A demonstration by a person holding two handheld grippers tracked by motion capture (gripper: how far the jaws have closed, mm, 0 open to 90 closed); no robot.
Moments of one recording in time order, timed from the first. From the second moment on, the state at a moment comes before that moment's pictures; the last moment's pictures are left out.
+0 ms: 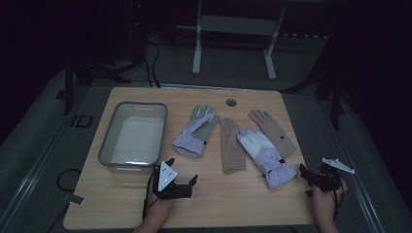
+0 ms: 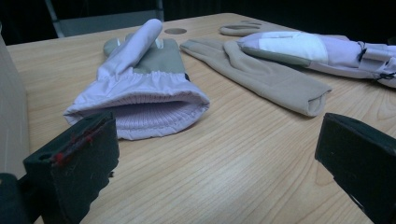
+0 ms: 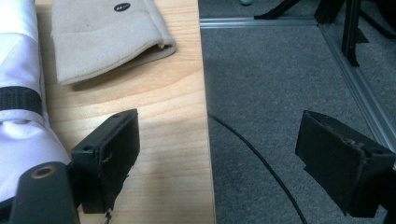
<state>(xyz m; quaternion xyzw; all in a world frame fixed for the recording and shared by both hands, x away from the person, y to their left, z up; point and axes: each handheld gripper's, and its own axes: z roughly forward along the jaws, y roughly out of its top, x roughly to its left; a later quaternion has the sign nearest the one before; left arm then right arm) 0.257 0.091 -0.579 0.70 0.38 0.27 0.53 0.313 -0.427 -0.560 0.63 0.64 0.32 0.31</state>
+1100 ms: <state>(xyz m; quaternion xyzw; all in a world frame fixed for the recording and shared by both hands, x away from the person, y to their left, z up) 0.257 0.092 -0.579 0.71 0.38 0.26 0.54 0.341 -0.392 -0.421 0.56 0.66 0.39 0.31</state>
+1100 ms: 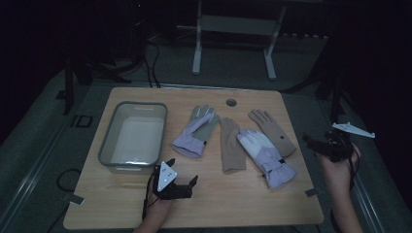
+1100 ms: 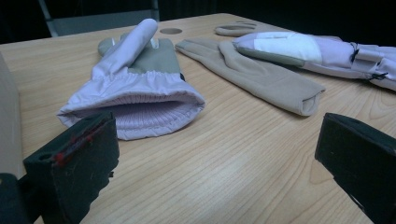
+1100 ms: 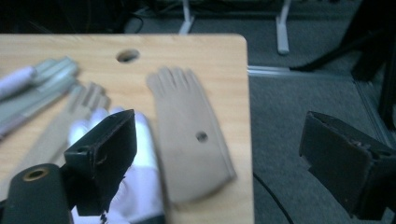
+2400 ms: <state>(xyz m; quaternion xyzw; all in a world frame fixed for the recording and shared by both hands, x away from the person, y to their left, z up) 0.257 0.091 -0.579 0.71 0.37 0.26 0.54 0.411 -0.193 -0.374 0.42 0.77 0.41 0.25</state>
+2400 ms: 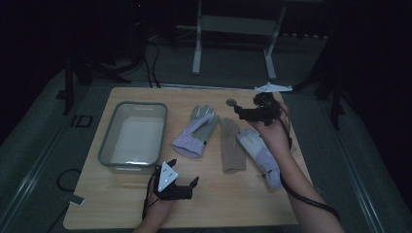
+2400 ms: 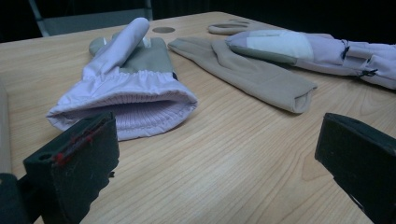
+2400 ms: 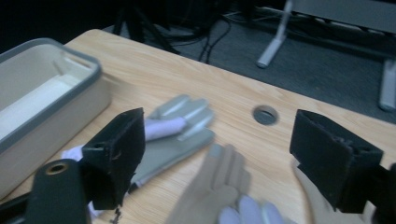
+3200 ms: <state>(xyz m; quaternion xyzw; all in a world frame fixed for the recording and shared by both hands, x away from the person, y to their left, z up) 0.257 0.091 -0.579 0.71 0.37 0.26 0.54 0.442 -0.084 -0.440 0.40 0.82 0.36 0.18</state>
